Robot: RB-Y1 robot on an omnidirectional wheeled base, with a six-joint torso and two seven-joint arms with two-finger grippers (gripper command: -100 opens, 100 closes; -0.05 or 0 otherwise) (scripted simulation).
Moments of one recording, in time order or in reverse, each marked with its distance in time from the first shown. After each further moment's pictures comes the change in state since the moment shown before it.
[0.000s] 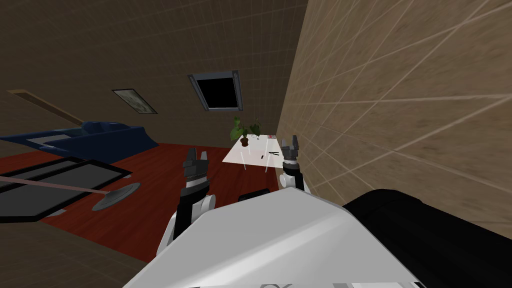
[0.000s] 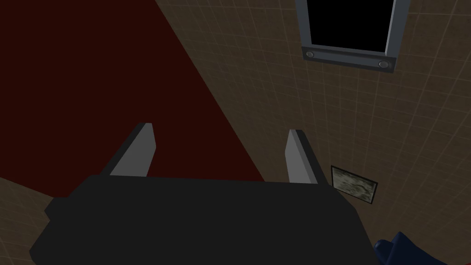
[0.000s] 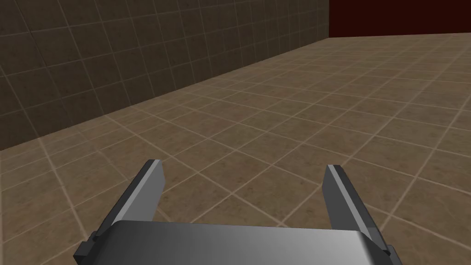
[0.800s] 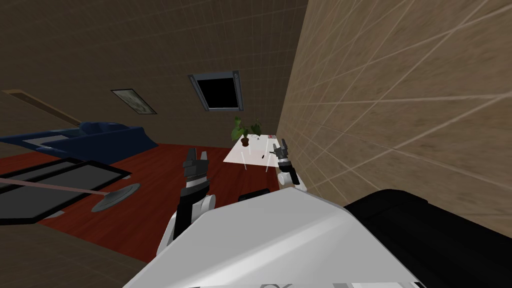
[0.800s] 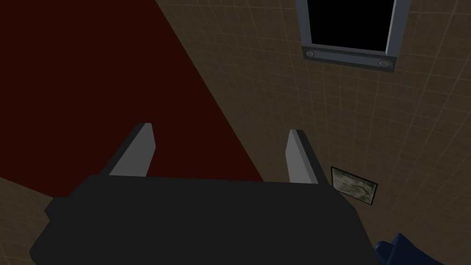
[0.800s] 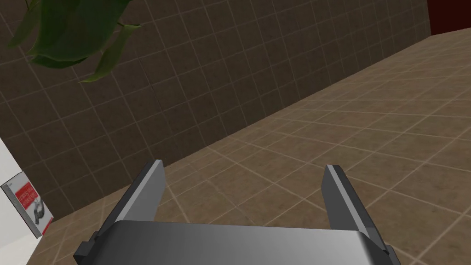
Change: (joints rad) left arm 0.000 0.000 0.000 0.000 0.000 0.000 0.000; right arm -0.100 -0.133 0.034 0.169 -0.108 0.144 -0.170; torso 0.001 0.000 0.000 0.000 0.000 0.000
